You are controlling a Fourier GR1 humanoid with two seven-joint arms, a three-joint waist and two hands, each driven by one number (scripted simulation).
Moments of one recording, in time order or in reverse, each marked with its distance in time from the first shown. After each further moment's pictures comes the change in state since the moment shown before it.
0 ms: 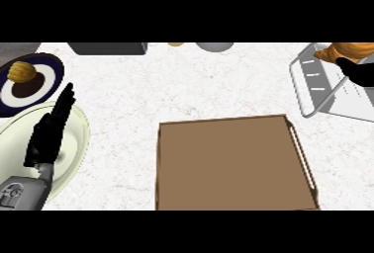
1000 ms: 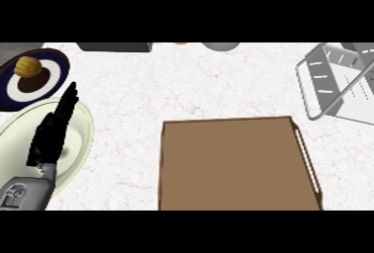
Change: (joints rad) left arm 0.002 -0.046 0.034 -0.022 -0.052 -0.045 -0.001; right arm -0.181 -0.245 -0.039 0.696 0.200 -0.062 -0.459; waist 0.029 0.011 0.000
